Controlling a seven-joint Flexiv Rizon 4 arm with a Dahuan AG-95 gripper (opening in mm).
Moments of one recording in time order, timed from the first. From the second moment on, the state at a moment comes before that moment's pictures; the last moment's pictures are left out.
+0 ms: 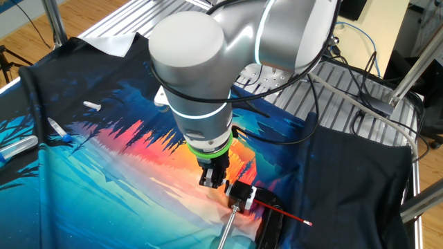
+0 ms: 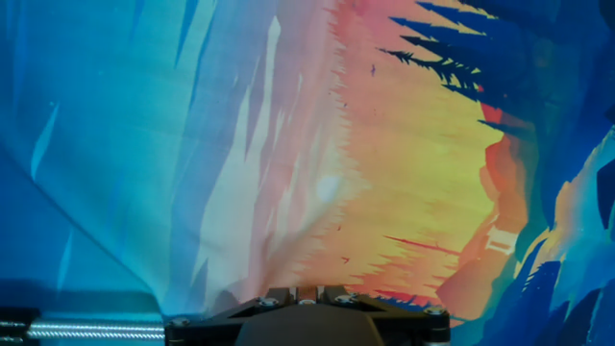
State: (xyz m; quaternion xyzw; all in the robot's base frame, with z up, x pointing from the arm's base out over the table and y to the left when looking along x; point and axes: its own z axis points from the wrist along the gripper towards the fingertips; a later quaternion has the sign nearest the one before) arm 0.568 0.114 0.084 -0.62 -0.78 -0.03 0.10
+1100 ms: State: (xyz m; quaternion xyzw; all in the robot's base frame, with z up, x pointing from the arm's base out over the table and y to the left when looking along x) arm 0.582 0.115 0.077 -0.65 -0.76 -0.05 0.08
